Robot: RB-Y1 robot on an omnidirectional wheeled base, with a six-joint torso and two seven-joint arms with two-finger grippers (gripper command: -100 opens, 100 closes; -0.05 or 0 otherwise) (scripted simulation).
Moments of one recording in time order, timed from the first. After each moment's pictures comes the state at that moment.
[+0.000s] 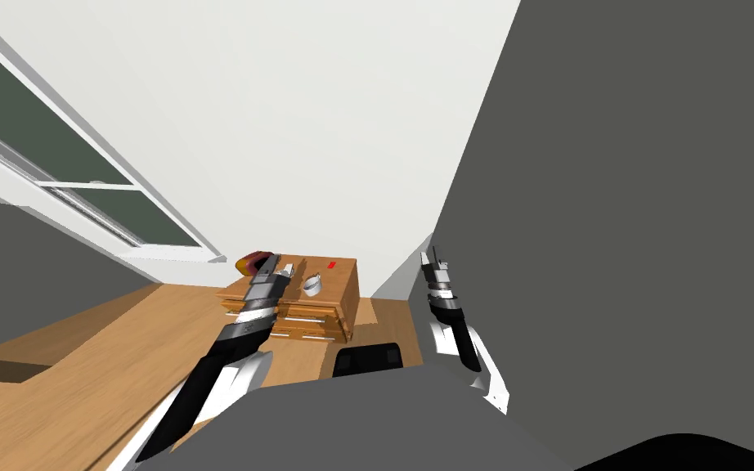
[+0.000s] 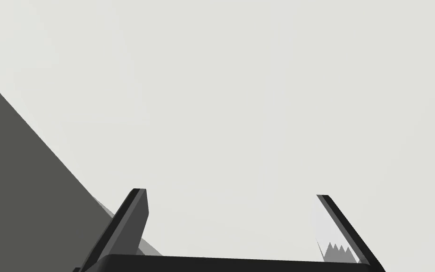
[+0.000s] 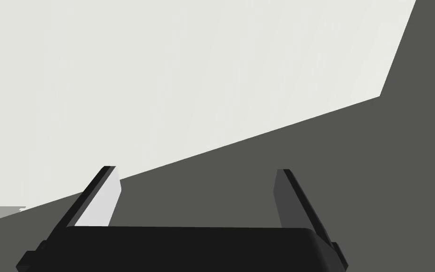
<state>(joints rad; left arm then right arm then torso) 0.56 0.16 0.10 -2.29 0.09 -0.31 -0.07 0.45 -0.05 -0.02 -2.23 0.11 -0.45 -0.13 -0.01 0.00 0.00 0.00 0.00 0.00</state>
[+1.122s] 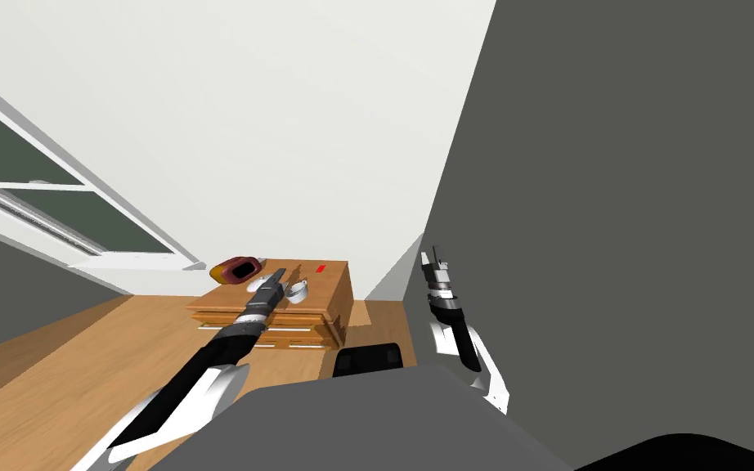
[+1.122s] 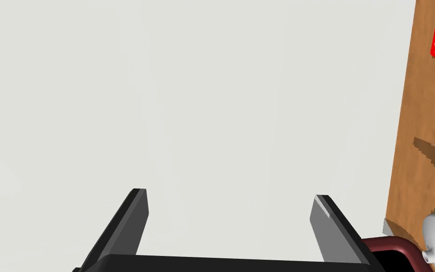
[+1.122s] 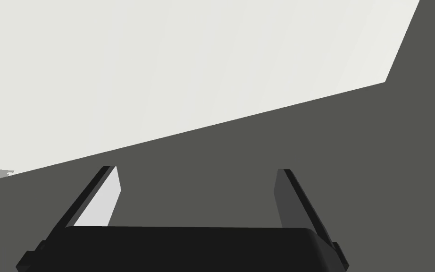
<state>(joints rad) 0.60 0.31 0.17 -2.22 0.22 0.00 -0.13 0.45 -0.05 -0.02 -2.23 0.11 -0.45 -0.13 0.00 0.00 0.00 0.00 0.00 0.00</state>
